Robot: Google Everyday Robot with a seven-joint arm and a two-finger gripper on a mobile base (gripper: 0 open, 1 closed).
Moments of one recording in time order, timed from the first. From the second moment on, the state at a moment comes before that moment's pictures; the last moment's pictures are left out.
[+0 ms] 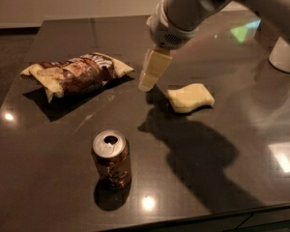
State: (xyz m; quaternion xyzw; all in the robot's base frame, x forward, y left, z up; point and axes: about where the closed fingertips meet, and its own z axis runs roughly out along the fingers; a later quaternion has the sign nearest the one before) arm 0.581 -0.011 0.956 -0.67 0.68 0.00 0.30
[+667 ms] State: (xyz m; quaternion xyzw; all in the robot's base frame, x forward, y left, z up) arm 0.596 0.056 0.916 -0.68 0.66 0.00 0.31
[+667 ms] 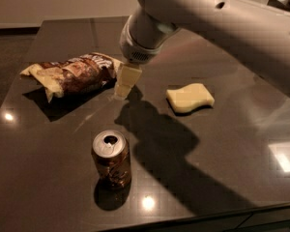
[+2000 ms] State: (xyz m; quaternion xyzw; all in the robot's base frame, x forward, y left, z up) arm 0.601 0.131 0.885 -0.72 0.65 -0.01 0.26
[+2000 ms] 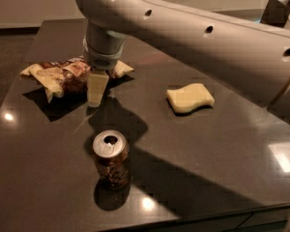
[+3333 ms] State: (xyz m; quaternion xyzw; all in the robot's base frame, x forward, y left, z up) arm 0.596 0.149 0.886 -0.73 0.63 0.00 0.26
